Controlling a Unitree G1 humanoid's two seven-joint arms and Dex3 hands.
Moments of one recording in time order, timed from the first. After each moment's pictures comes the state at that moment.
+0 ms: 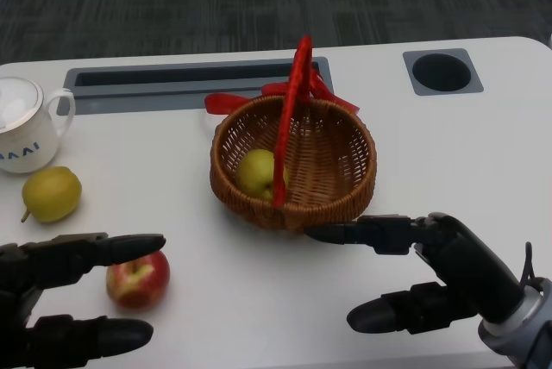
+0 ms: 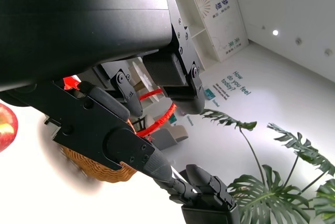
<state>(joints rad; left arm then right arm) 0.14 0.33 0.05 0.16 -0.32 -1.01 -0.41 -0.16 -0.17 0.22 0.38 -0.01 -0.92 0.38</state>
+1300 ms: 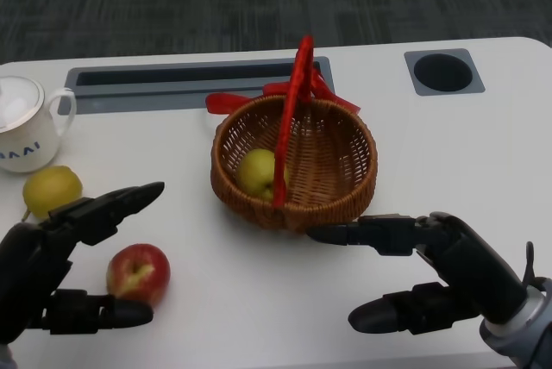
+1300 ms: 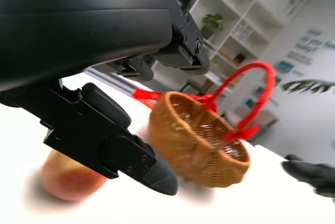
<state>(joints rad) -0.08 0.35 0.18 0.53 0.39 -1.06 -0.10 -0.15 -0.16 0.21 0.38 0.02 -0.93 0.41</state>
